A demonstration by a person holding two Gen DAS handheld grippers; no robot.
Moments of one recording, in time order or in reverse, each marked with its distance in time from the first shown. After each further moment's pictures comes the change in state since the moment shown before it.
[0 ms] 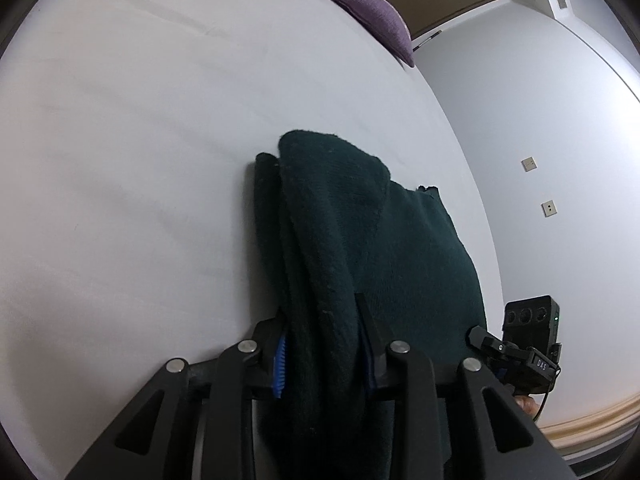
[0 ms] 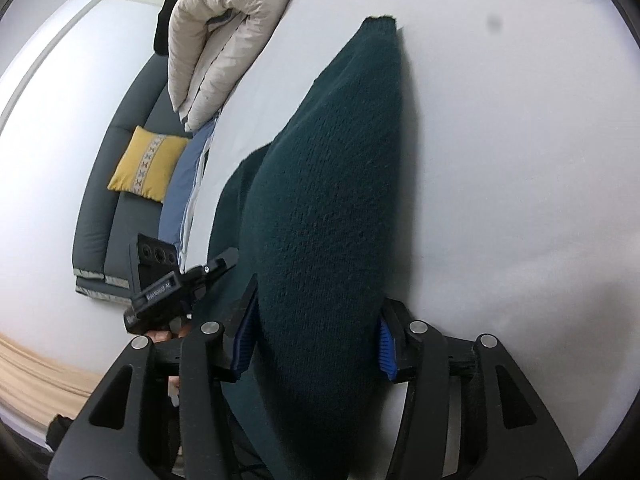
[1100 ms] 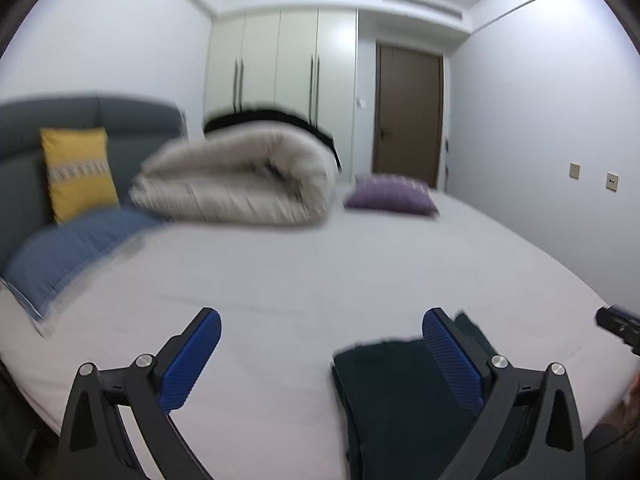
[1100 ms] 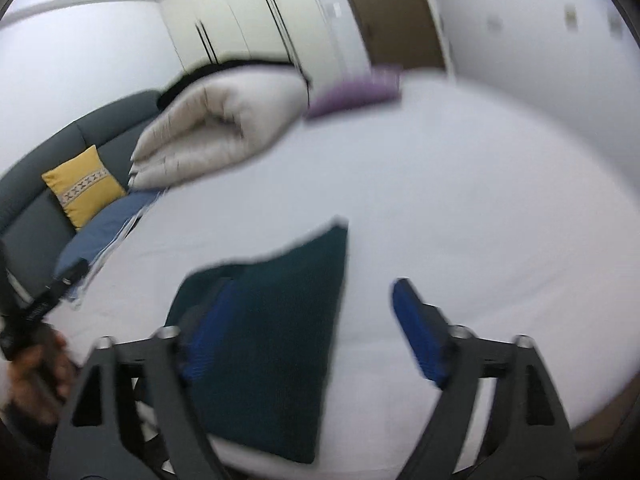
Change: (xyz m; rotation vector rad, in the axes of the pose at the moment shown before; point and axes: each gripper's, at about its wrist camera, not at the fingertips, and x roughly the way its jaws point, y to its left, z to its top) left arm -0.171 -0.163 -0.092 0.497 -0.808 0.558; right arm -0.140 0.123 -0.061 -0.457 -0.596 -0.505
